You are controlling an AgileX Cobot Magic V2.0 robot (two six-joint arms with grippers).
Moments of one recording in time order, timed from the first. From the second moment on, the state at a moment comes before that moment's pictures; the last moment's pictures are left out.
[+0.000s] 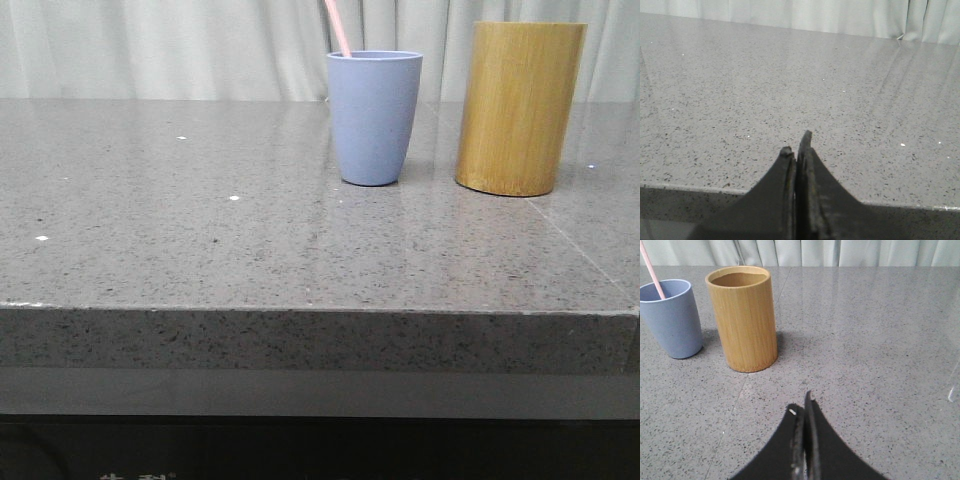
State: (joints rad) left arm -0.04 -0.01 0.00 -0.07 0.20 -0.01; right arm 0.06 0.25 -0.38 0.01 0.44 0.08
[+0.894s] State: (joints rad) left arm -0.04 -0.01 0.00 -0.07 0.20 -0.01; right arm 0.06 0.25 -0.35 -0.01 0.38 0.08
